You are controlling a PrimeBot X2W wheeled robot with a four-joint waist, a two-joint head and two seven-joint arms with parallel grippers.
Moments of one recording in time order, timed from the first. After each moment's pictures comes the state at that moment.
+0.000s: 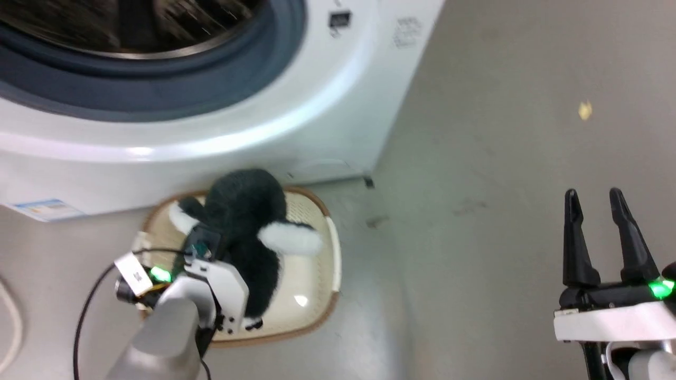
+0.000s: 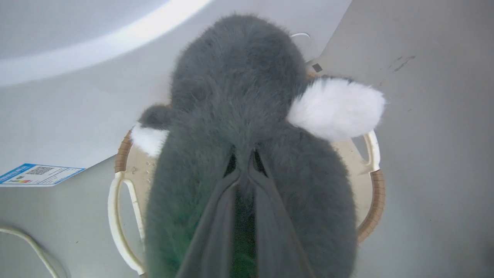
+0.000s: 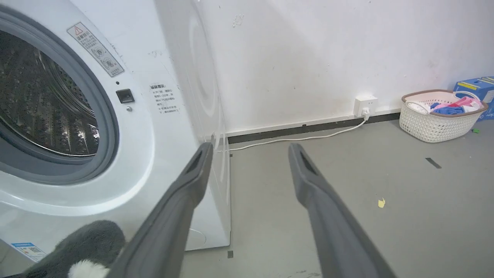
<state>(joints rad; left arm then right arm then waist) -0.69 0.18 -0.43 1.17 -0.24 -0.09 -0.22 -0.10 -0.05 -0.08 -0.06 0.25 0.13 -0.26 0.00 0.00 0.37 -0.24</state>
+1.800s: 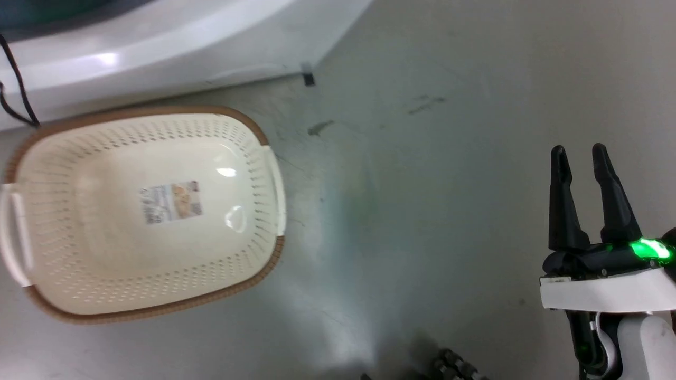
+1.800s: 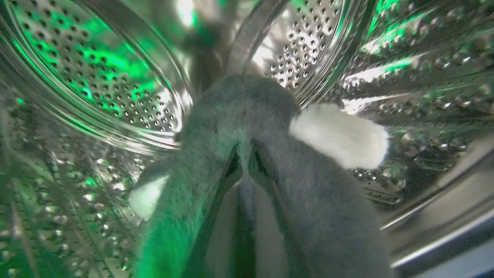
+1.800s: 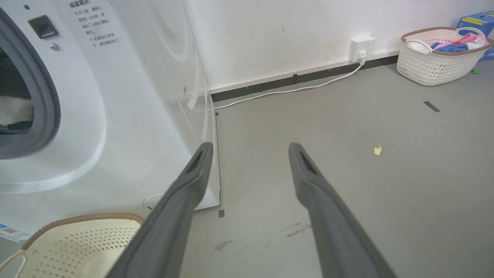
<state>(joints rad) -1.35 0.52 -0.19 0.65 -0.13 -0.05 0.07 -0.20 -0.05 0.00 -0.09 0.39 0.13 -0.26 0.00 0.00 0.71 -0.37</state>
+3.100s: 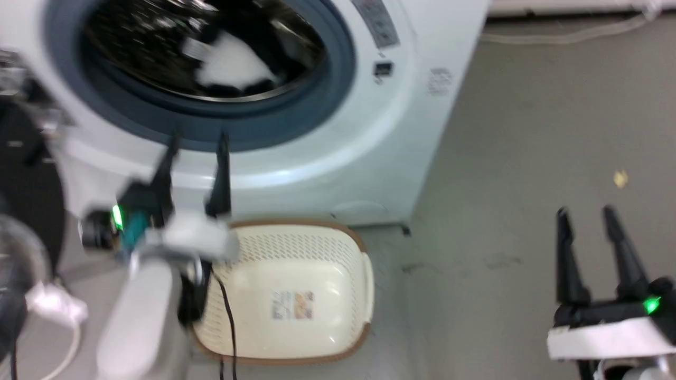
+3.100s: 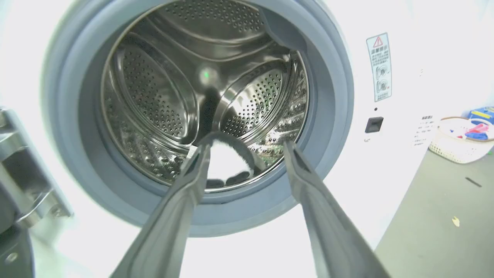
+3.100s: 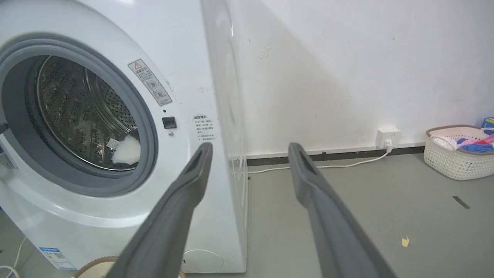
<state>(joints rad) -0.53 0.21 -0.17 0.39 -0.25 -0.01 -0.26 -0.05 -0.05 -0.07 -0.08 0.19 0.13 -0.26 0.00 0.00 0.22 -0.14</state>
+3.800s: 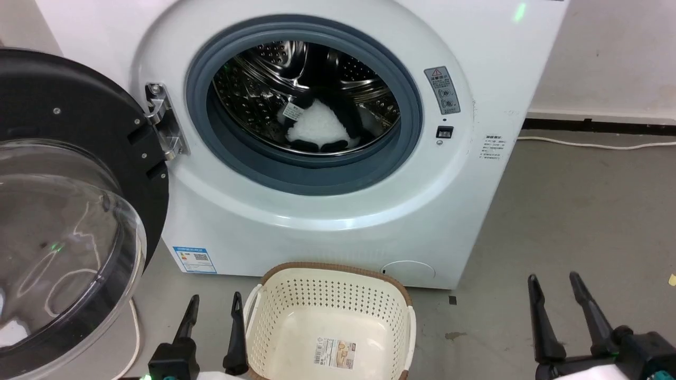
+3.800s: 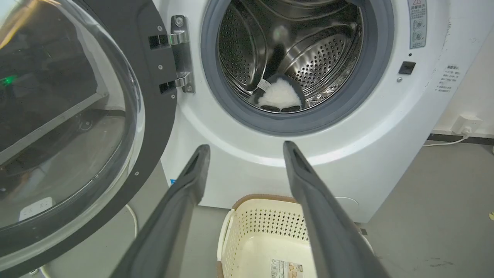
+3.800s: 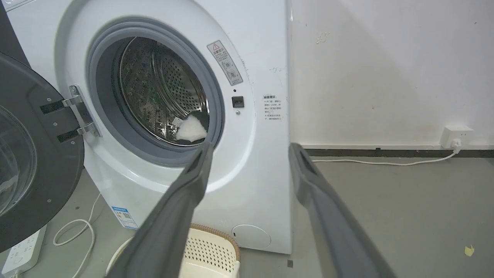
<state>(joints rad) 0.06 0.09 -0.13 0.13 -0.19 0.12 -0.26 0.09 -0.05 -0.02 0.02 0.17 0.13 -0.26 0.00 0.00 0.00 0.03</state>
